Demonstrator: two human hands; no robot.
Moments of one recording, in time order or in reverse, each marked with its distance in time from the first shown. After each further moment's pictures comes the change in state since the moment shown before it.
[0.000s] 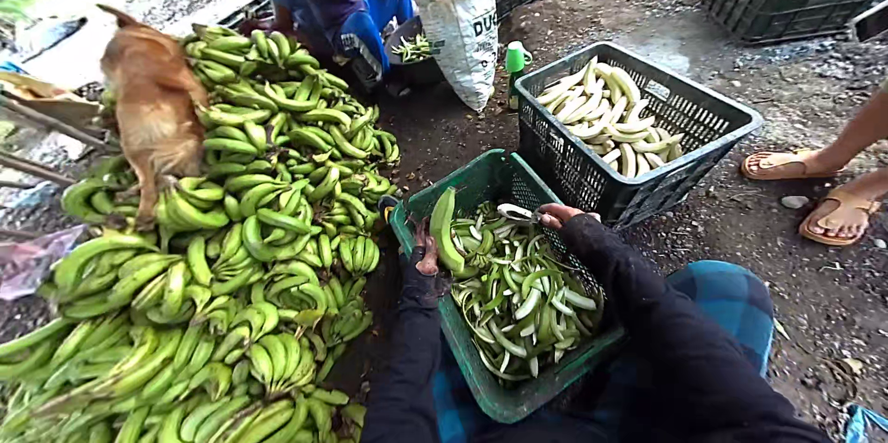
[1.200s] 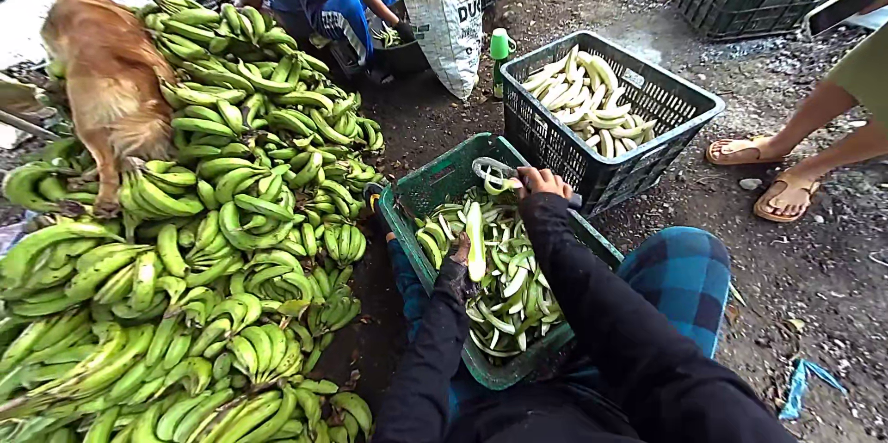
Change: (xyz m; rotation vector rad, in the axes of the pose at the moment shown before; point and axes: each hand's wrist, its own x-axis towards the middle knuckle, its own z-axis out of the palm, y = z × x) left_hand -0.049 -0.013 0.053 -0.303 -0.010 -0.608; right_hand 0.000 -0.166 -0.005 -0.362 0.208 0.446
